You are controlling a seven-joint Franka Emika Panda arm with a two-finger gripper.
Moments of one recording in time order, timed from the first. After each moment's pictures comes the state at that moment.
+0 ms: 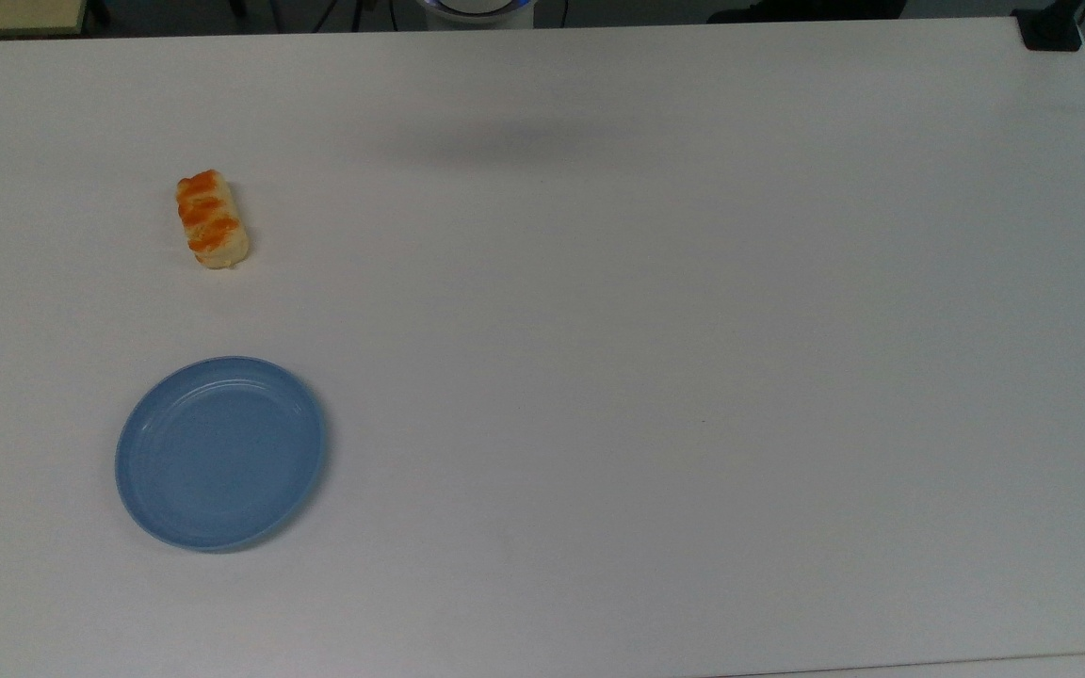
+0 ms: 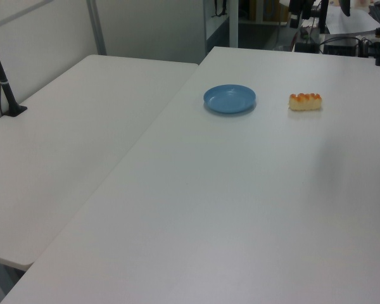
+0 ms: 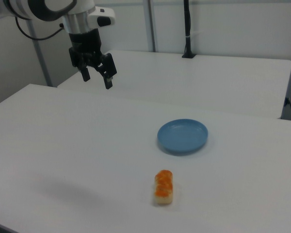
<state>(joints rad) -0.02 -0.04 -0.14 -1.58 0.02 1.62 -0.01</state>
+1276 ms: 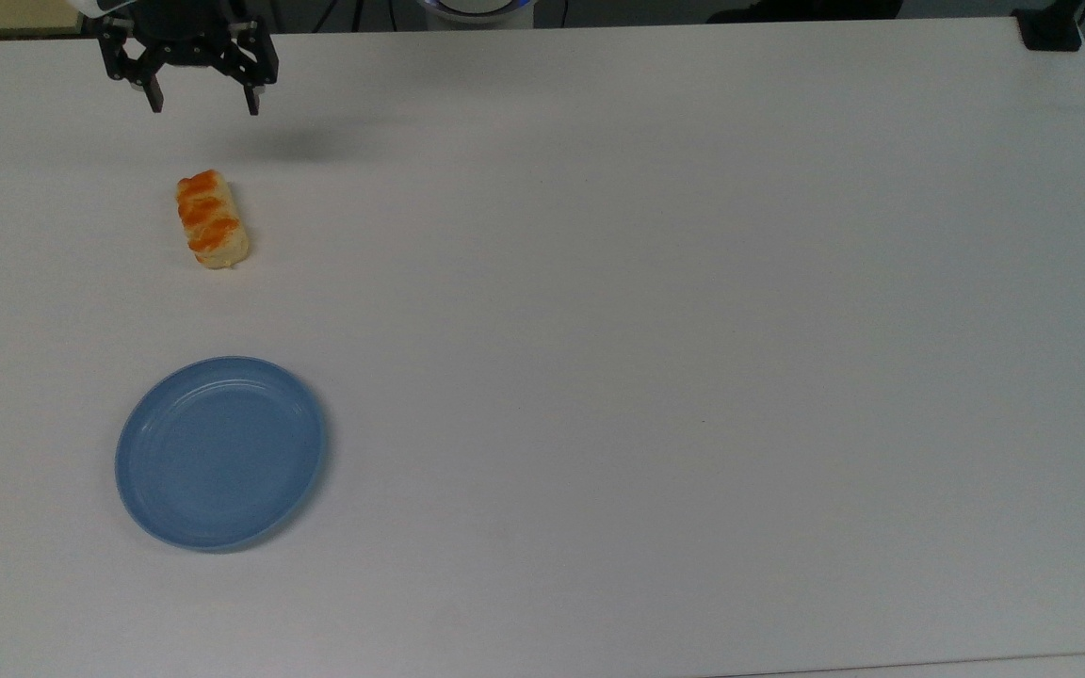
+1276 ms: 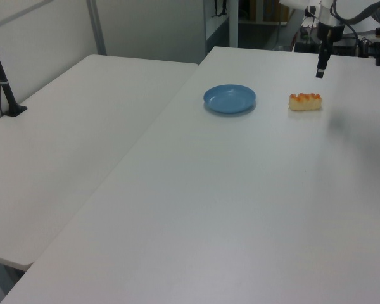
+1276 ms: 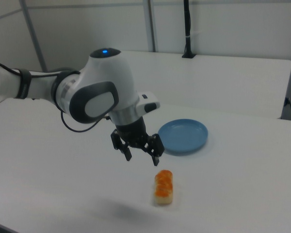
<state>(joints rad) -0.28 -0.09 -0.14 -2.16 -0.08 2.20 -0.45</state>
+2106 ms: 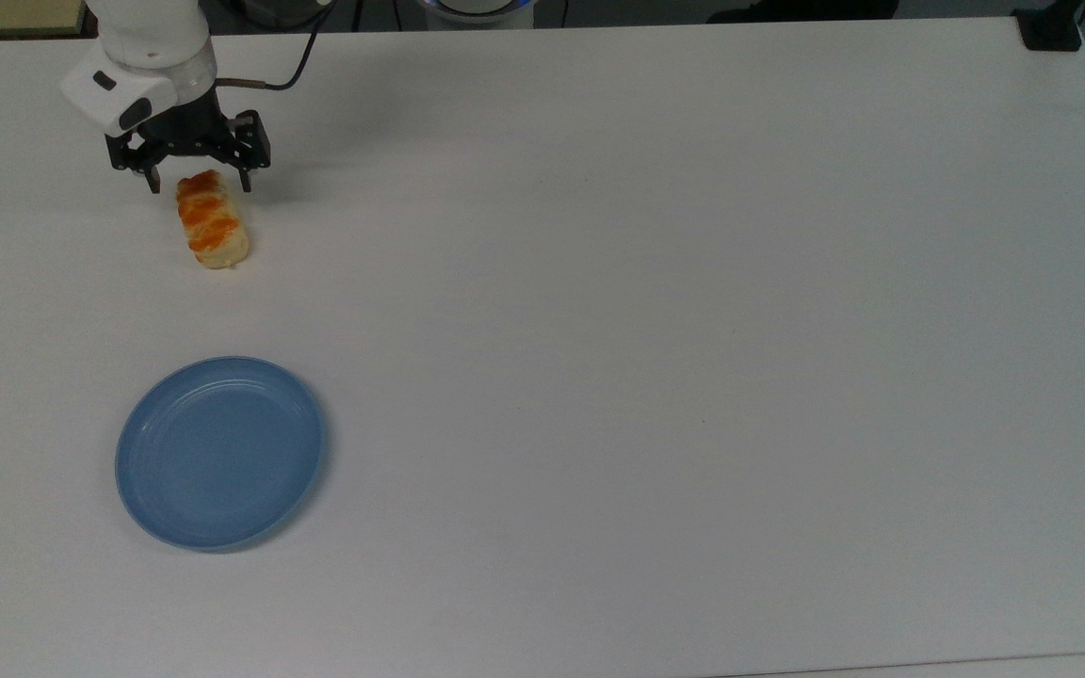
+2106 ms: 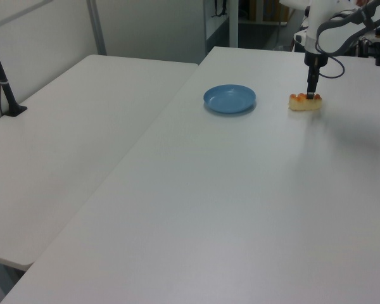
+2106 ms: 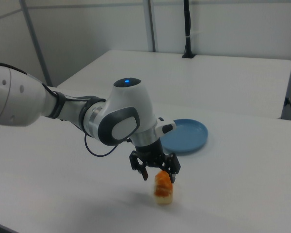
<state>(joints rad) -0.30 0.14 -0.14 -2.12 -0.14 2.37 -0.49</state>
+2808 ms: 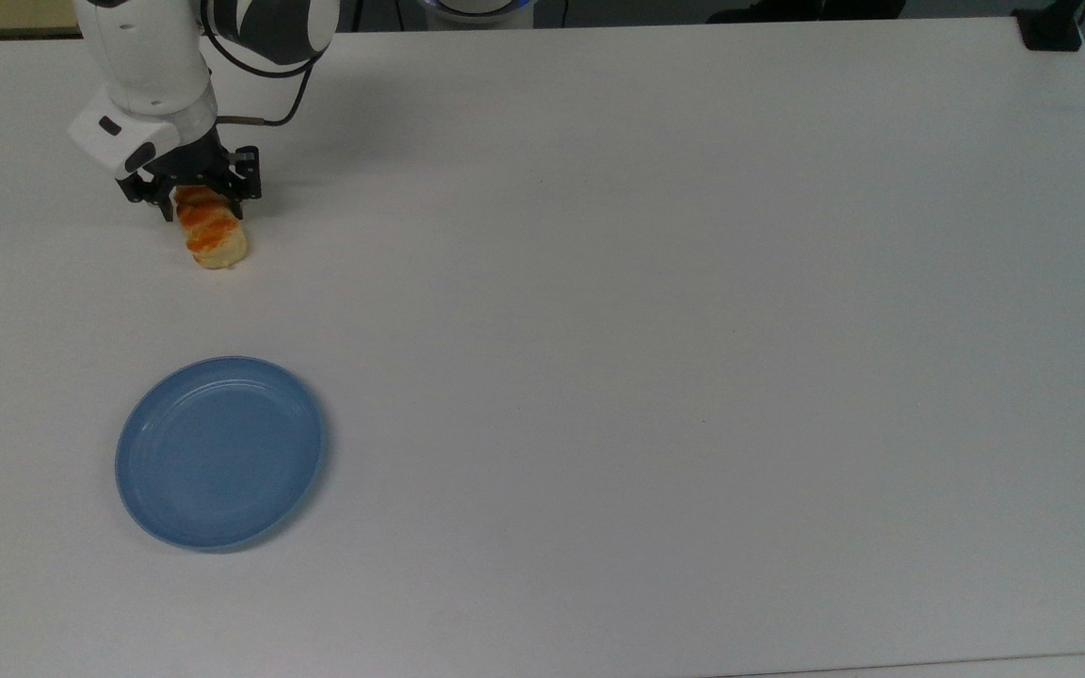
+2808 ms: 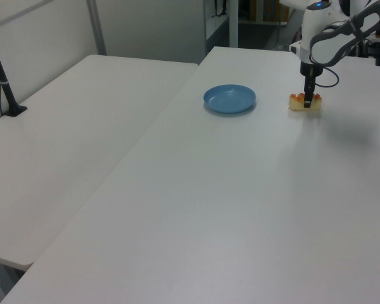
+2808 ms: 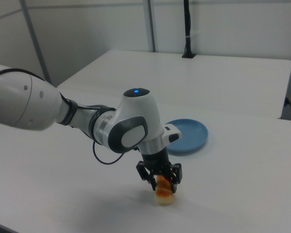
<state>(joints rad) -0.30 0.24 -0.14 -2.08 -0.15 2.39 -0.49</state>
